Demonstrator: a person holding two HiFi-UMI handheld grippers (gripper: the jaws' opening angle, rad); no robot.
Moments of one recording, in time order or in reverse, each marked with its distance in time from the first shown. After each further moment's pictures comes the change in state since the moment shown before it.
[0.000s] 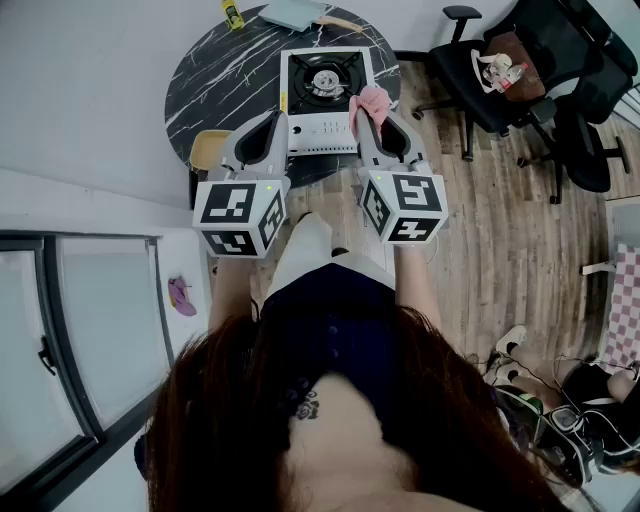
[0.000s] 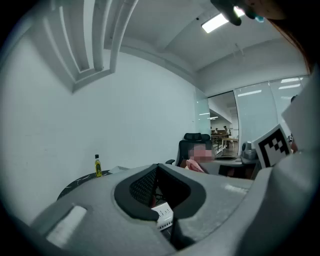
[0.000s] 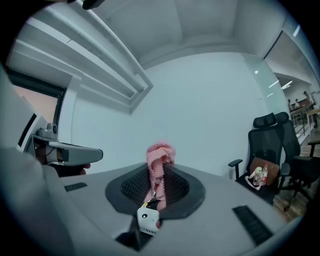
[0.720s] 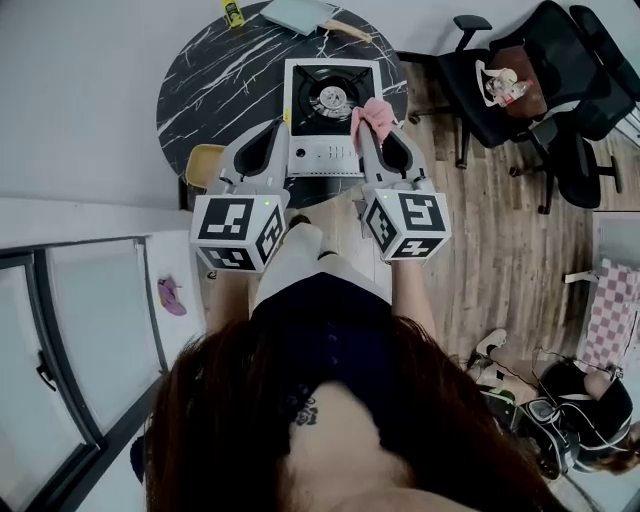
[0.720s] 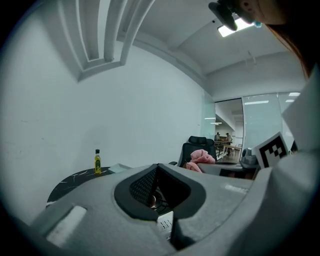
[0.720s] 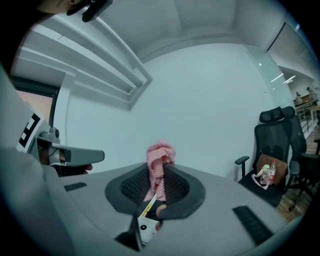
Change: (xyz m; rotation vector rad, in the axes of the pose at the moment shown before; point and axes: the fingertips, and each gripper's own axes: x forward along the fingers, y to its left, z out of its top) left arm 0.054 0.062 0.010 -0.100 0.005 -0.001; right arm 0.079 -0.002 0.009 0.024 0.036 0.028
